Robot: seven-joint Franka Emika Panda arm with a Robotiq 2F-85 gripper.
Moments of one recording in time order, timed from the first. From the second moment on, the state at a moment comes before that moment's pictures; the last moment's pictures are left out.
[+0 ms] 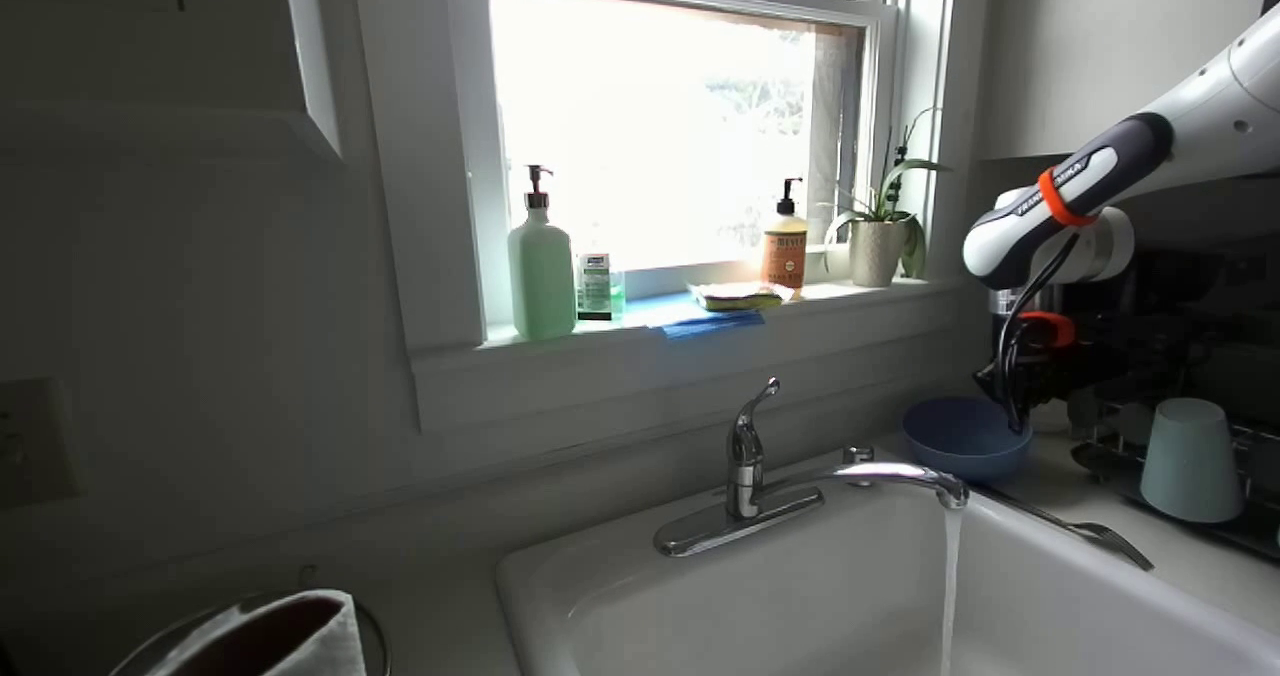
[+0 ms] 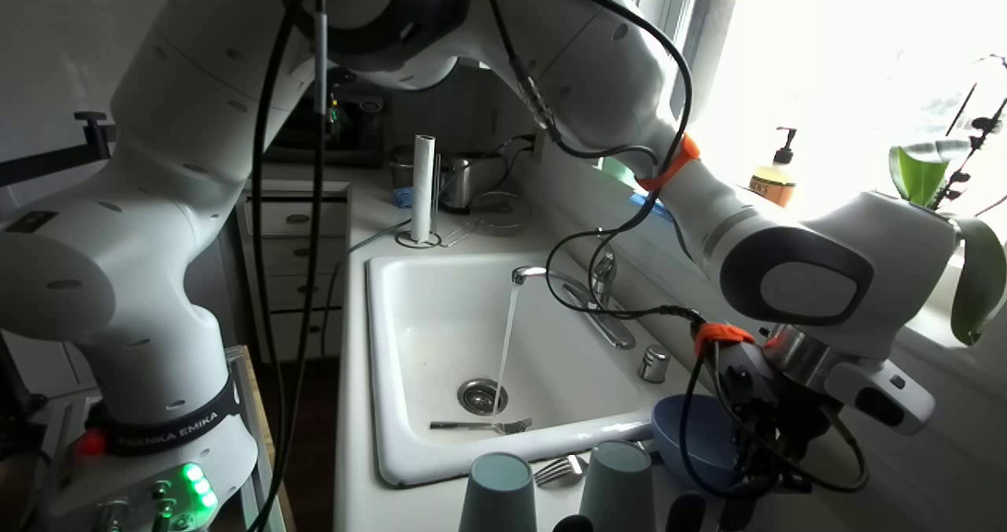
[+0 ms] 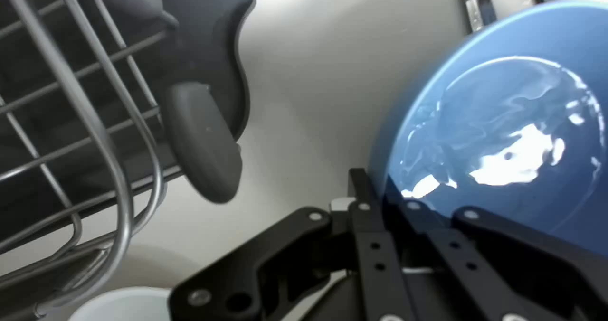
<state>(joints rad) -0.44 0.60 -0.29 -1.62 0.14 2.15 0.03</state>
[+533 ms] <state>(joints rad) -0.44 0.59 -0.28 -1.58 0.14 2.15 0.04</state>
